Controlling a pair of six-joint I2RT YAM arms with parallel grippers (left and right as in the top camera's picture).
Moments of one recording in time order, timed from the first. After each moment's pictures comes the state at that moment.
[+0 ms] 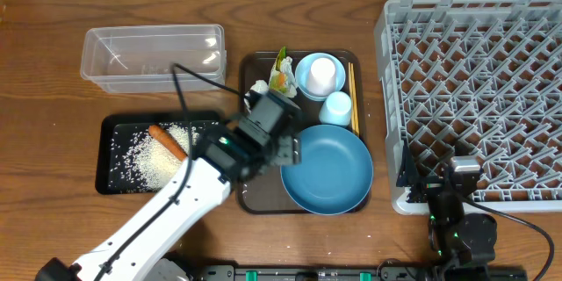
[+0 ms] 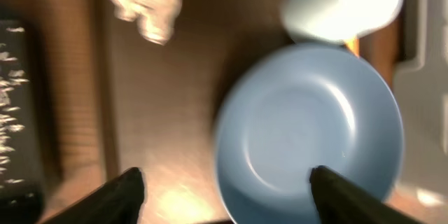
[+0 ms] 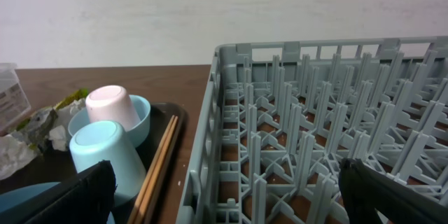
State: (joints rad) left arm -0.64 1.34 1.09 -0.86 -0.04 -0.66; right arm 0.11 0.01 0.01 -0.07 0.02 0.09
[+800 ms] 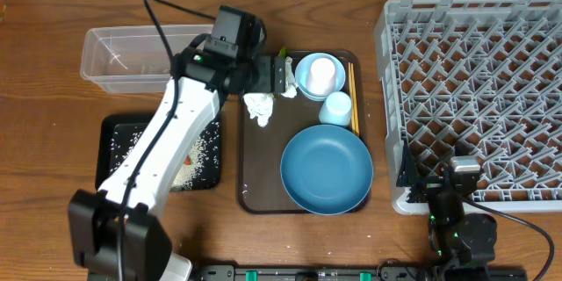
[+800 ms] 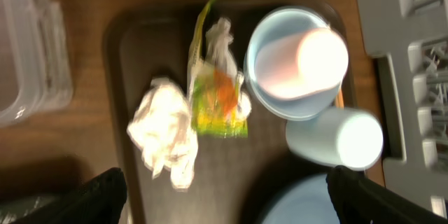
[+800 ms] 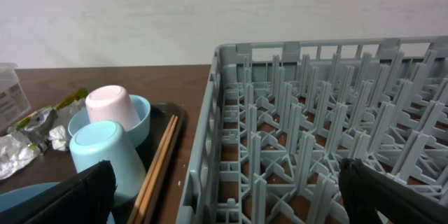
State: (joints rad) left arm -0.35 1.68 1.45 -0.78 0.15 -0.32; right arm 0.11 0.01 0.01 -0.07 0.02 0.09
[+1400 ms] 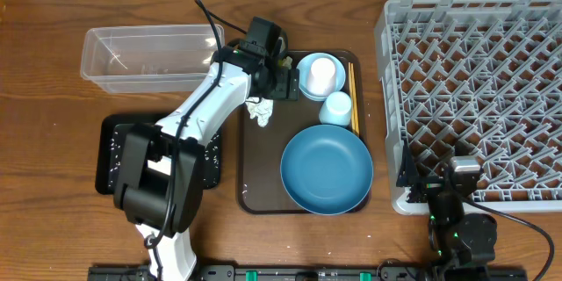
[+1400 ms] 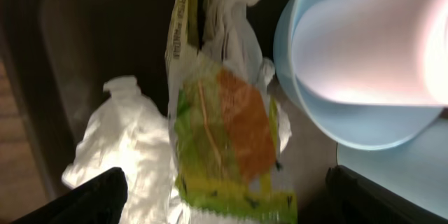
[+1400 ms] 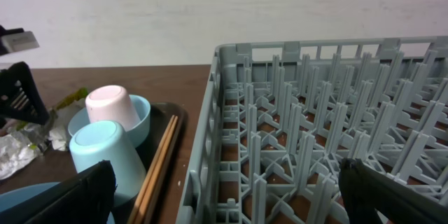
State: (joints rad) left arm -0.38 1.96 1.45 -0.67 0.15 -0.30; right arm 0.11 0.01 0.01 -0.07 0.02 0.09
